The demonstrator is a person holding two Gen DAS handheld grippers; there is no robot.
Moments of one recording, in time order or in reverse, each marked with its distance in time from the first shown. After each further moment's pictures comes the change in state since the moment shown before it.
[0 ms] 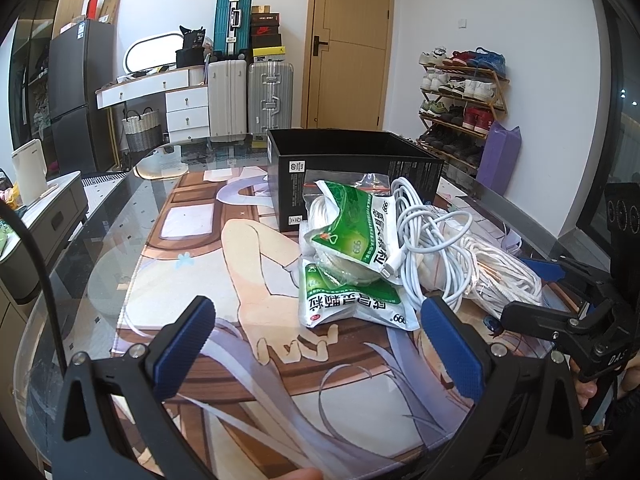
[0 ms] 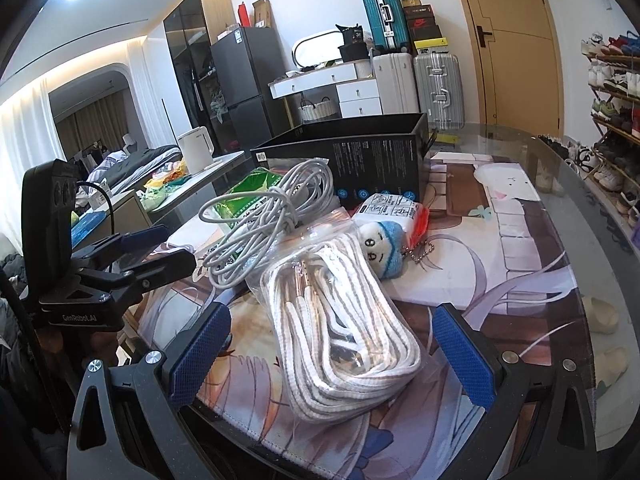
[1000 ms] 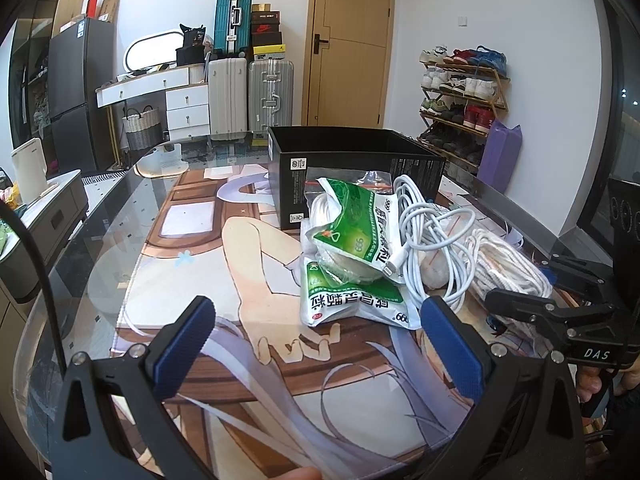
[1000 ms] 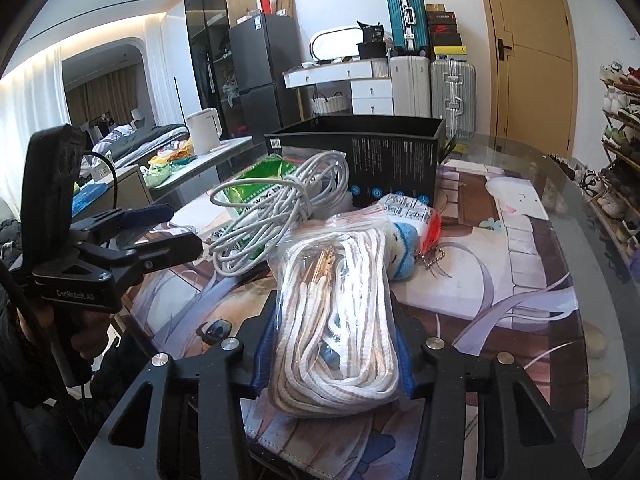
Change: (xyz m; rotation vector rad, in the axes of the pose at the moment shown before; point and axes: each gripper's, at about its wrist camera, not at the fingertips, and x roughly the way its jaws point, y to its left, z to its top) left arm 0.002 0.003 -0.009 -0.001 0.004 0.003; right arm 0.003 0.010 -0.001 -0.099 0.012 -0.011
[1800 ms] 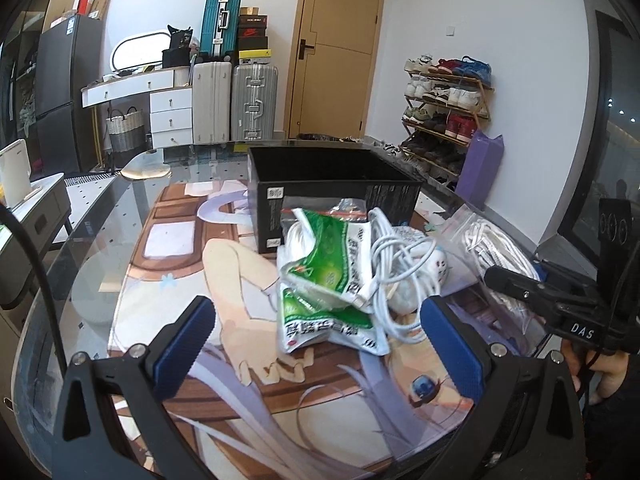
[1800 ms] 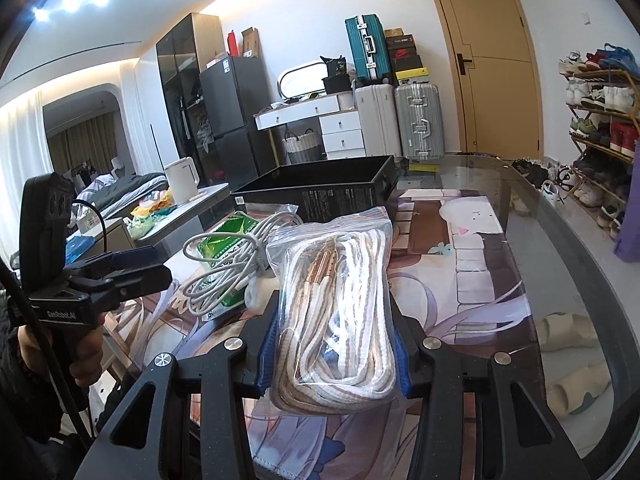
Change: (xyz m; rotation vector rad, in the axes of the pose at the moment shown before) left arm -0.006 -0.006 0.023 -0.005 -0.004 -0.079; right arm -0.031 -0.024 0.007 0.116 -0.140 -0.065
